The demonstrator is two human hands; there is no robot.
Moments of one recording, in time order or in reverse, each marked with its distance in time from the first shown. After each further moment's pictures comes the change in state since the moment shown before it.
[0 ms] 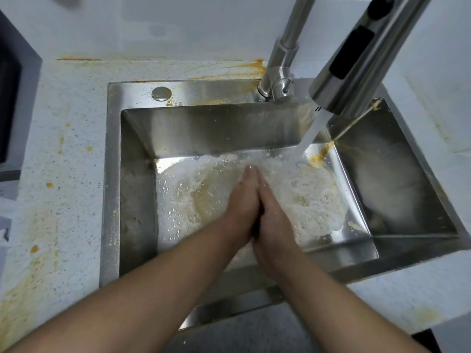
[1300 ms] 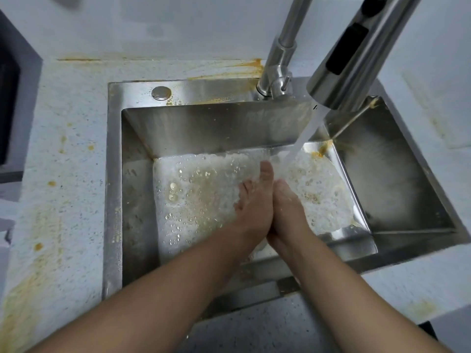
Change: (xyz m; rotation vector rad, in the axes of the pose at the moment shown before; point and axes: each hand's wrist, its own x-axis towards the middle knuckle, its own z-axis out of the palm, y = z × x) left_hand 0.004 -0.011 0.004 0.328 -0.044 0.094; right_hand 0.014 -0.003 -0.015 0.030 -0.020 -0.052
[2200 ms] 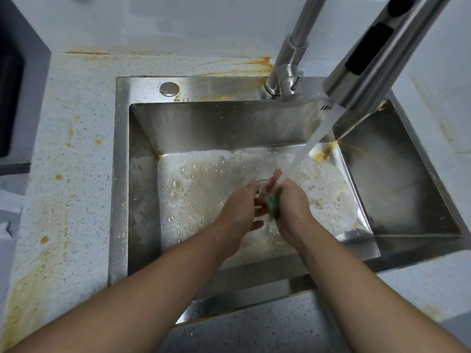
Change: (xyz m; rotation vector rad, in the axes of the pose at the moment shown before) left_hand -0.007 -0.004 -0.038 -0.079 0.005 -0.170; right_hand 0.018 -0.010 -0.002 -0.248 0.120 0.029
